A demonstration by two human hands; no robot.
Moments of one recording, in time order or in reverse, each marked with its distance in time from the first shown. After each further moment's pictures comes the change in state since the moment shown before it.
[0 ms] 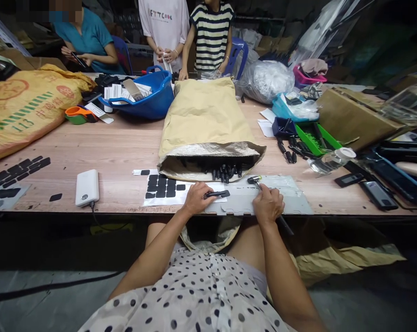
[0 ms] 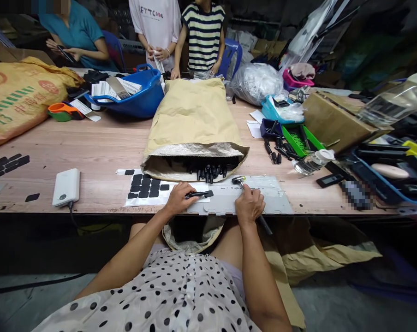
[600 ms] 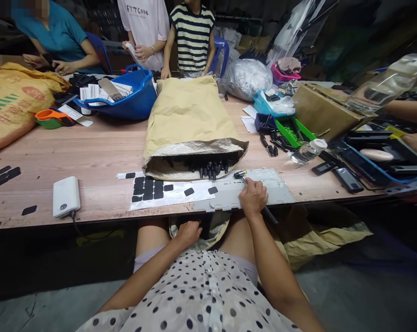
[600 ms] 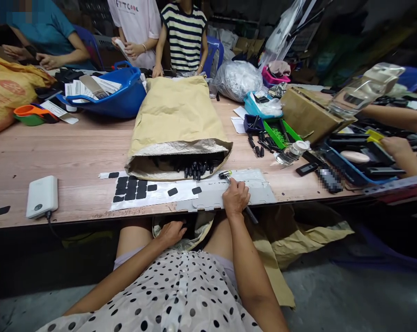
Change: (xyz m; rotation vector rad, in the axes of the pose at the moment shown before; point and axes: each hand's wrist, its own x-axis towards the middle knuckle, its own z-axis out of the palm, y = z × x) left_hand -0.080 0.017 0.049 0.168 -0.612 -0.401; right_hand 0.000 -0.008 -0.001 -0.040 -0.052 0.005
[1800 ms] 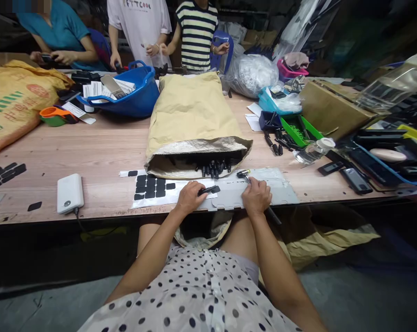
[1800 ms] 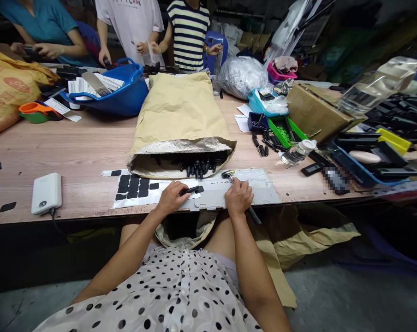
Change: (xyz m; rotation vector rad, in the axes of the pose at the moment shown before) left_hand 0.050 -0.004 -0.076 -0.152 0.739 0.446; right_hand -0.001 0.002 0.002 0.027 -0.007 0.019
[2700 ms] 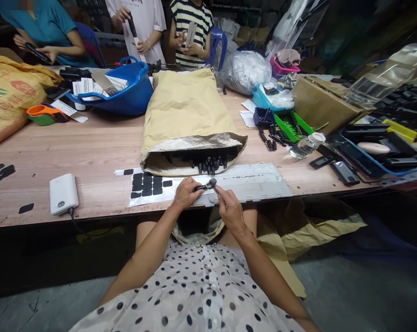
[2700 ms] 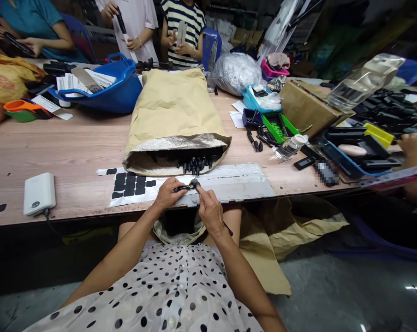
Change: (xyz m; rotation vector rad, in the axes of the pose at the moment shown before) left_hand 0.002 -0.014 0.004 -0.126 -0.063 -0.098; right_hand -0.069 -0.039 -0.038 0.501 -0.240 -0.385
